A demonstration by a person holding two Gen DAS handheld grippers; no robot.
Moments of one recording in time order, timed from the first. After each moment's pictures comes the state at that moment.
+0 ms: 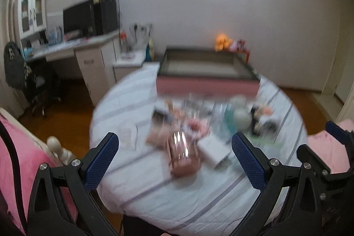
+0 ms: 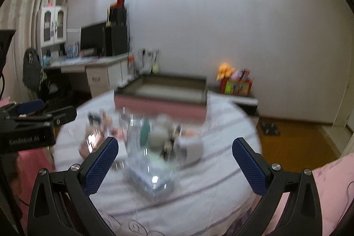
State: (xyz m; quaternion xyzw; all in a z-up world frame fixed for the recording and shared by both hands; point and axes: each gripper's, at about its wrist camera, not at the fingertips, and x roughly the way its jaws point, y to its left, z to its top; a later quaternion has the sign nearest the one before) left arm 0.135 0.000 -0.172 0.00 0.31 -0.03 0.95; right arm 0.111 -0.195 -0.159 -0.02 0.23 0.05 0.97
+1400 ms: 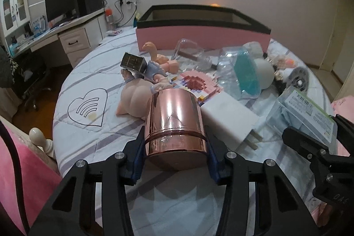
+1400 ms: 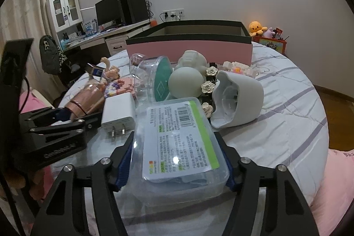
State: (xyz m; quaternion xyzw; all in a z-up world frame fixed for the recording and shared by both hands) left arm 0.173 -0.009 -0.230 0.02 0.37 -0.06 0.93; right arm 0.168 -0.184 -0.239 0.02 0.33 0.15 0.93
